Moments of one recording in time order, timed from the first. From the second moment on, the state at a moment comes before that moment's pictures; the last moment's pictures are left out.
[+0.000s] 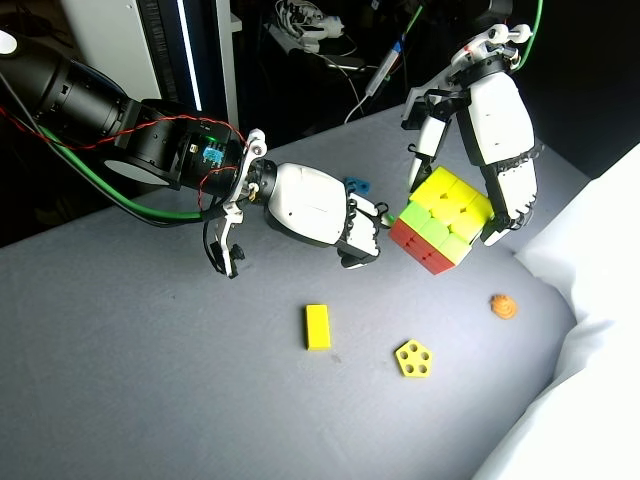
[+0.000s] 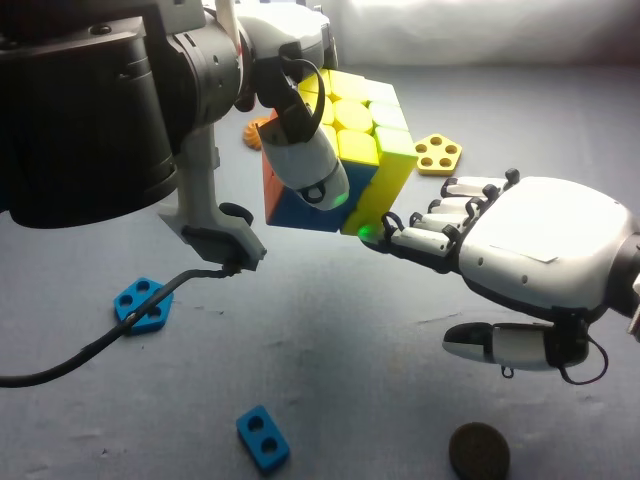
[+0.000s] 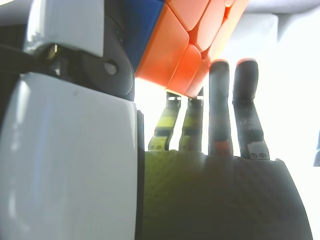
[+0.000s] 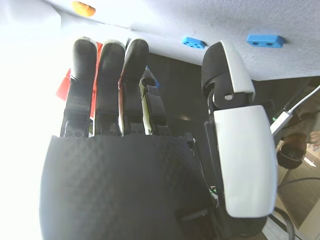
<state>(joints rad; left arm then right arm) -0.01 -1.17 0.88 -2.02 -0.83 2.61 -0.64 -1.03 0.82 0.39 0.60 -1.53</state>
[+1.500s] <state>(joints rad) -0.01 -1.17 0.88 -2.04 -0.82 2.60 -0.60 -0.89 0.72 0.24 0.54 -1.33</state>
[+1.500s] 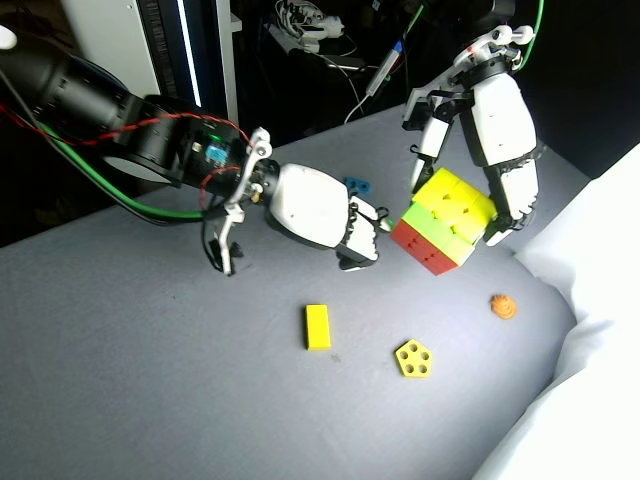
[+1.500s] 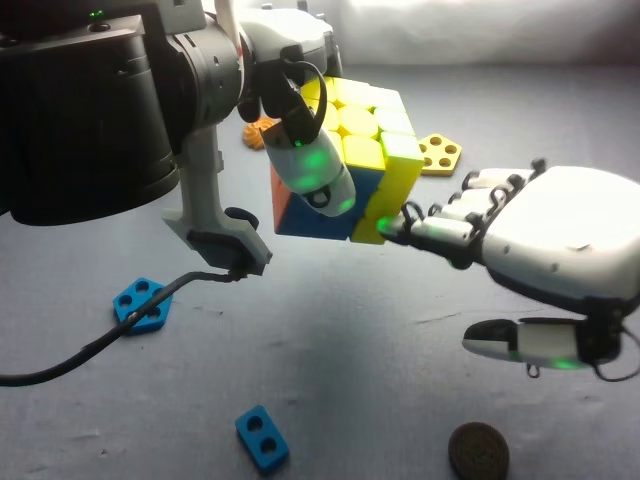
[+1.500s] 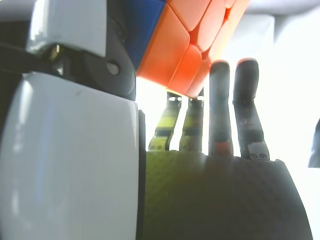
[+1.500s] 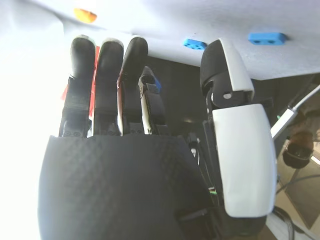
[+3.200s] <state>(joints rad) 0.33 -1.15 0.82 -1.54 -0.76 1.84 -0.53 -0.75 0.81 0.10 0.64 -1.13</state>
